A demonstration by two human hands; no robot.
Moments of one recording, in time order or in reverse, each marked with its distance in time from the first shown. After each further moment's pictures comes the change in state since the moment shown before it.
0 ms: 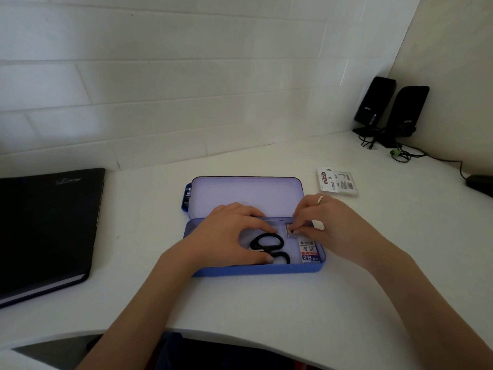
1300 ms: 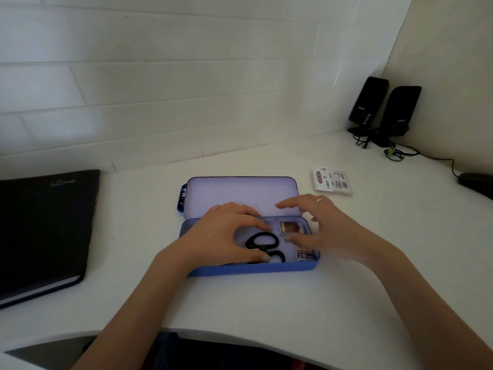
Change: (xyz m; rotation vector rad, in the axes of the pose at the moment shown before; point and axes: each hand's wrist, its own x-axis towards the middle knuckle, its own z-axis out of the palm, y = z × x) left_hand 0.001 0.000 0.000 -0.049 0.059 0.027; right_hand -0.003 0.007 0.006 0.190 -0.080 0.166
